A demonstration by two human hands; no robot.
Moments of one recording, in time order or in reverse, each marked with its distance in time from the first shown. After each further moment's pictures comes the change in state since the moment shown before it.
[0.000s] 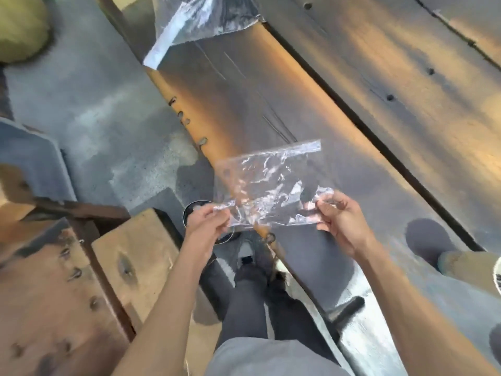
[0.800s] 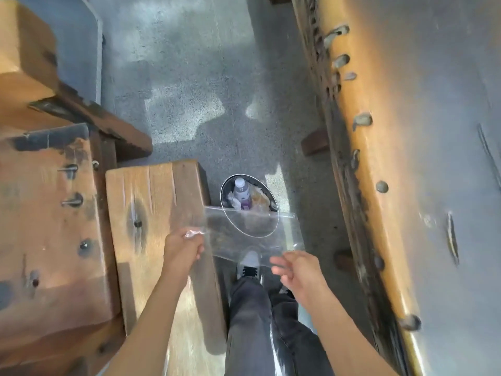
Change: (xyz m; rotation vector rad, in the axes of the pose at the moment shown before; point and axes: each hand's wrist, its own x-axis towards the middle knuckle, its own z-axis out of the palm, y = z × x) left_hand 0.095 -0.159 -0.225 -0.039 0.514 -0.311; right_hand 0.107 0.218 0.223 -0.328 0.084 0.626
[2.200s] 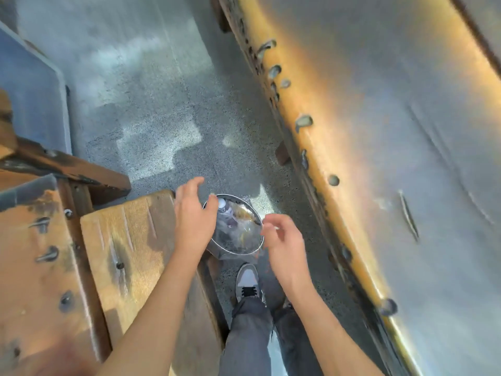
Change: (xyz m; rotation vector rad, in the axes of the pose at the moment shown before) left_hand -0.014 0.109 0.082 0.478 0.084 0.685; right_hand -0.030 -0.043 0.020 -0.211 0.094 -0.790
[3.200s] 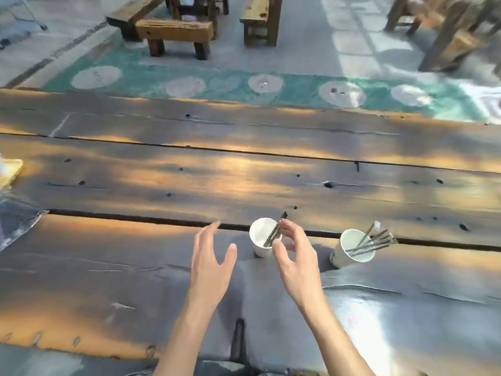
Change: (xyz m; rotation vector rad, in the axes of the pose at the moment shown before) left_hand -0.433 0.351 0.071 -0.084 -0.754 1.031; right_hand -0.356 -0.021 -0.423 0.261 1.114 -0.153
